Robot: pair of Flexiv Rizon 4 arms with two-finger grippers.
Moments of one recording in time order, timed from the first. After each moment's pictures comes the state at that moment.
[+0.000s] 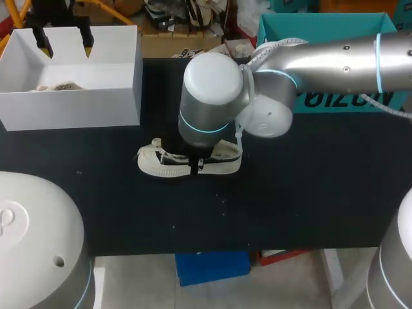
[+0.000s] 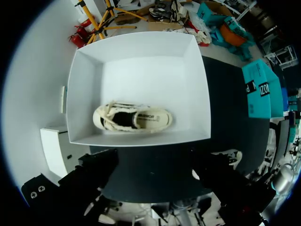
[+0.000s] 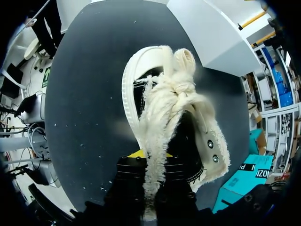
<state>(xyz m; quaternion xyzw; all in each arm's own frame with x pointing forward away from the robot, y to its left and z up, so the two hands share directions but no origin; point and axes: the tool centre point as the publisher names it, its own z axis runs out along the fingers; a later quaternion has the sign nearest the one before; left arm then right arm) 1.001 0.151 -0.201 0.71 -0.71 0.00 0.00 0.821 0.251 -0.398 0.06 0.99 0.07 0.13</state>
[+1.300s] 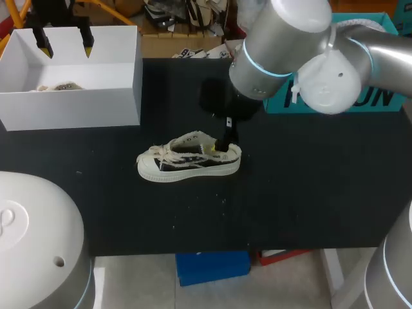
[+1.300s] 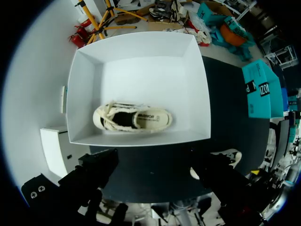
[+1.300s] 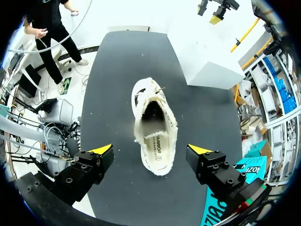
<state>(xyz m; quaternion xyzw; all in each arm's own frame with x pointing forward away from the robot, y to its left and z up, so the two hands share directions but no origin) 1.000 0.151 -0.201 0.71 -0.71 0.00 0.00 0.816 0.193 -0.283 0.03 0.98 0.17 0.08</state>
